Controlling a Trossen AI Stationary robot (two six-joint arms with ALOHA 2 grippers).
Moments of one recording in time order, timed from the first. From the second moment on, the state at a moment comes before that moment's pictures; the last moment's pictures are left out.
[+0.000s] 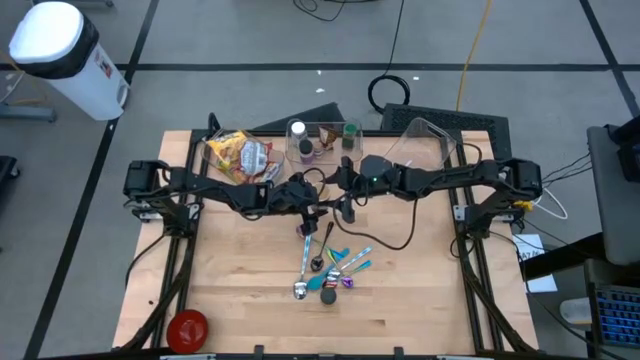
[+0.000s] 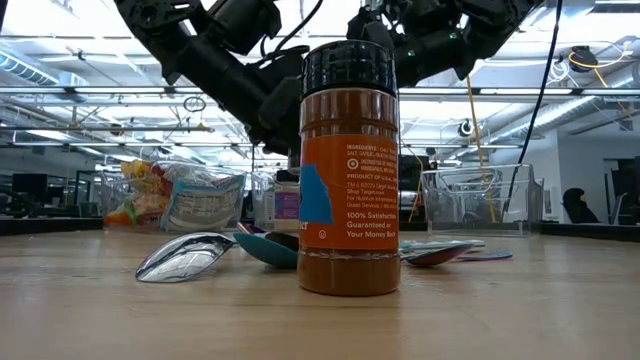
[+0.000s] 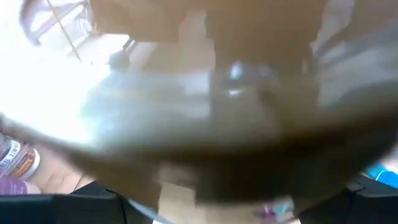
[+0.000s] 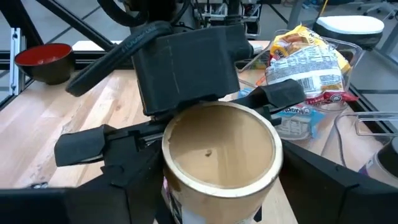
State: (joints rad) left arm 0.04 1.65 0.87 0.22 -0.21 -0.05; right arm -0.19 1.56 0.91 0.34 -0.16 -0.06
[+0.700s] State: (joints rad) left arm 0.04 1.34 0.87 -0.06 -0.21 -0.09; right arm -0.26 1.28 0.81 0.24 0.15 -0.17
